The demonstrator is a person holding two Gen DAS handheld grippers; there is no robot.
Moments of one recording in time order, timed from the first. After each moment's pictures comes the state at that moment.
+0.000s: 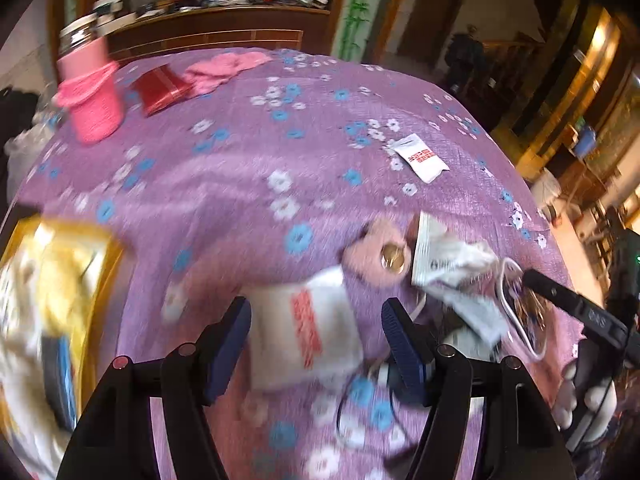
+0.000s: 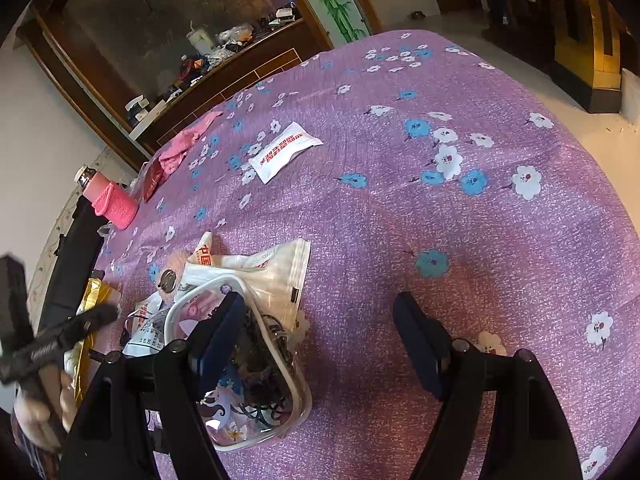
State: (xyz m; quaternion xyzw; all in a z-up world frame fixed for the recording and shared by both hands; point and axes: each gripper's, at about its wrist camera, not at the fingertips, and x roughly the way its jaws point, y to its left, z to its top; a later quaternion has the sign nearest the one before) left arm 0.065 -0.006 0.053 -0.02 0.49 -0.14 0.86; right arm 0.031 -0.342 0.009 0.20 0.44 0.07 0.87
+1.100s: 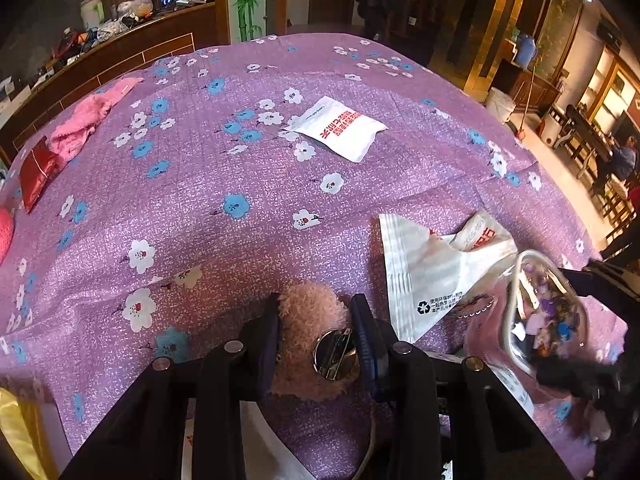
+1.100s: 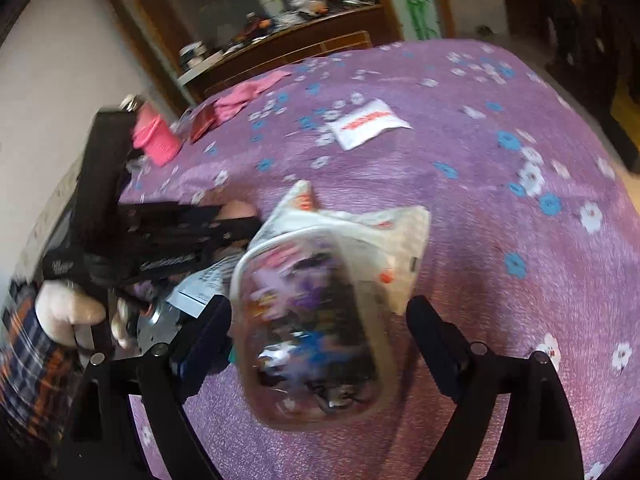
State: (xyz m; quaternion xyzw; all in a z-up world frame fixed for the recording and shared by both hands) left arm 0.116 -0.093 0.014 0.11 0.49 -0.26 0.83; right arm 0.019 -0.284 0.018 0.09 0.45 0.16 0.87
